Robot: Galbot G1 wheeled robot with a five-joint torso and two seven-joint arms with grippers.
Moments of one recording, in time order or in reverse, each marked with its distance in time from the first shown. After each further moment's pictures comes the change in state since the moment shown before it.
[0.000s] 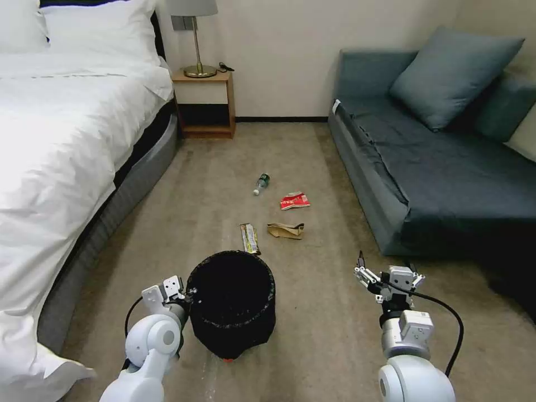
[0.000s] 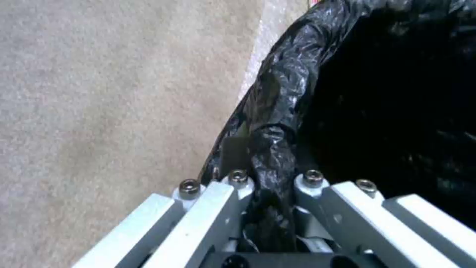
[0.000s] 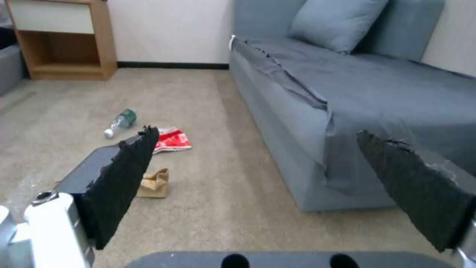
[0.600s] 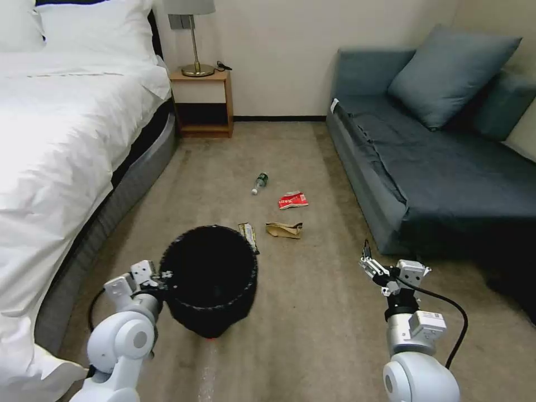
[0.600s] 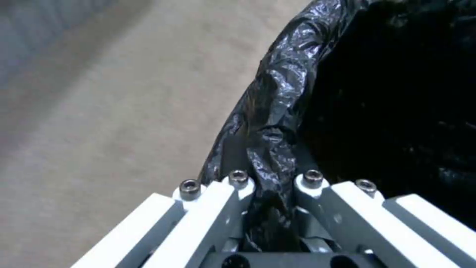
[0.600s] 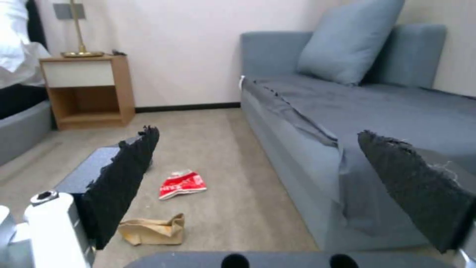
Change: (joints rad) left arm 0.050 0.011 -0.141 -0.184 0.160 -0.024 0.021; right arm 0.019 -0.059 0.007 -0.024 0.119 0.157 -0.008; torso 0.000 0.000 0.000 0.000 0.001
